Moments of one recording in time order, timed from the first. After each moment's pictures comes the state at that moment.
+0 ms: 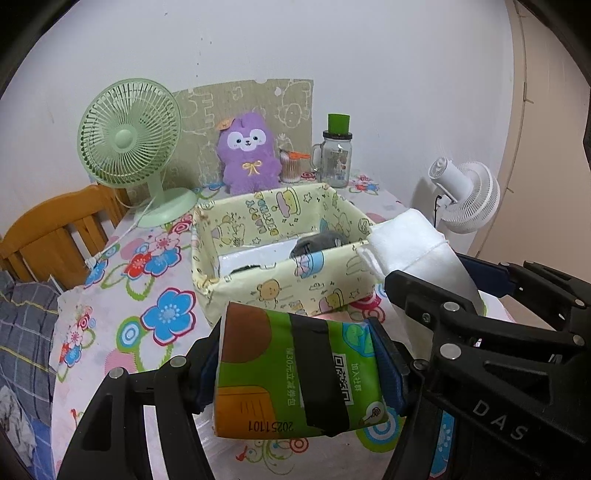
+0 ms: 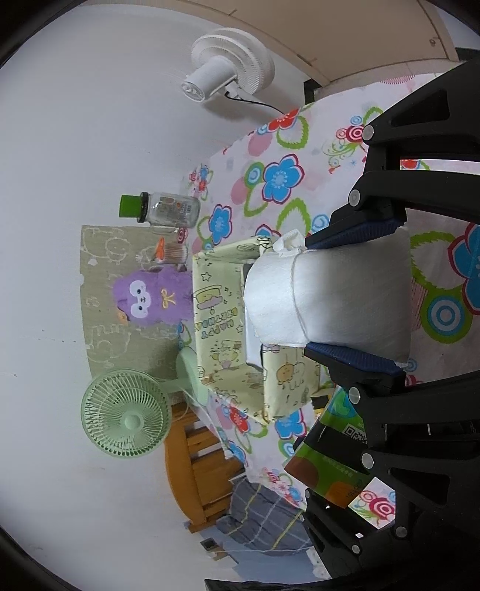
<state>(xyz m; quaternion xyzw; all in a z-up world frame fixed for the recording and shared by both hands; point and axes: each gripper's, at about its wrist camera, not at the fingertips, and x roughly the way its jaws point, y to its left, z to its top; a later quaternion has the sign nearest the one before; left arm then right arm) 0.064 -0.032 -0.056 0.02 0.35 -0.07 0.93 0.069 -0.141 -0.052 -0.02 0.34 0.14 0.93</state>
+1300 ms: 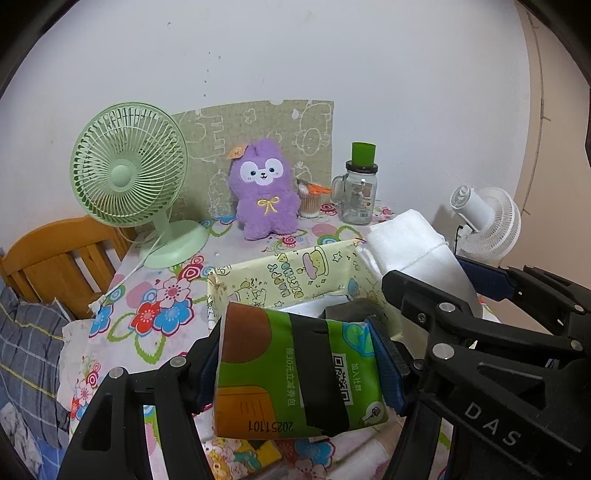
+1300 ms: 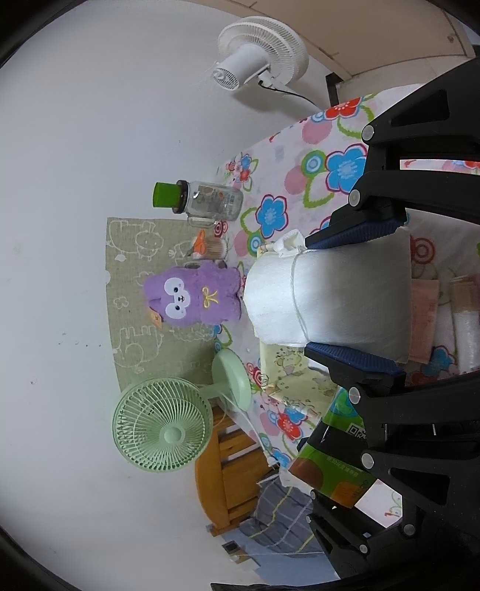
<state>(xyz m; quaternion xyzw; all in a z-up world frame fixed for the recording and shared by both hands) 0.141 -0.017 -0.031 0.02 0.33 -0.05 0.94 0.145 -0.125 -0.021 -0.01 0.31 0.15 0.94</state>
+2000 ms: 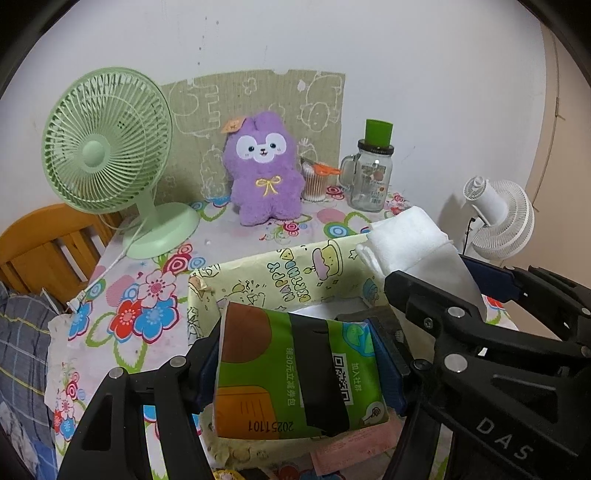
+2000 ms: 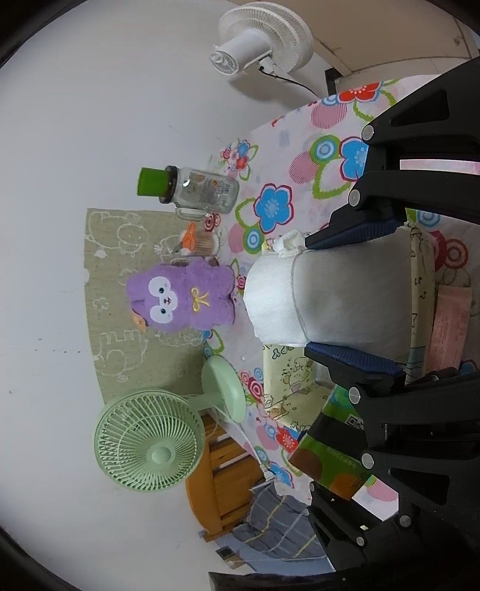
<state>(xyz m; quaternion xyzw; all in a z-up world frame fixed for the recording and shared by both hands) 0.196 -0.012 -0.058 0.01 0.37 -0.06 0.93 0.200 -0.119 -0.043 -0.01 0.34 0.15 0.93</state>
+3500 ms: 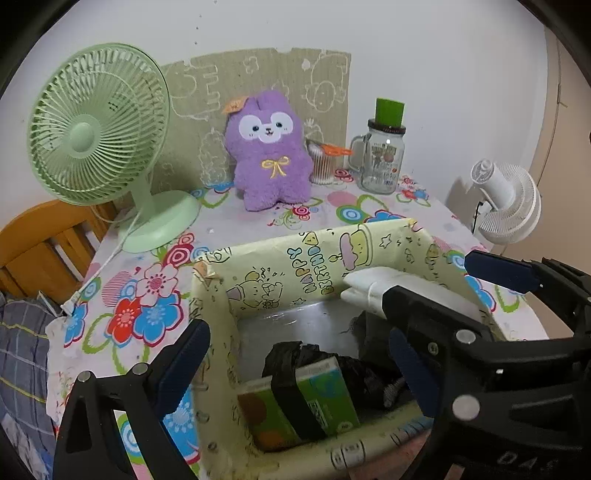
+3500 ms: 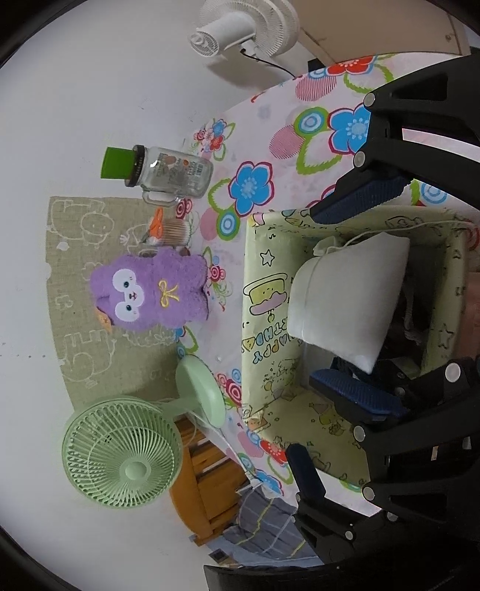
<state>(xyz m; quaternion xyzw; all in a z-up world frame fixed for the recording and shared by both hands) 0.211 0.007 -0.074 0.02 0.39 -0.06 0.92 0.226 -0.100 -0.070 -0.01 0.39 0.16 0.91</state>
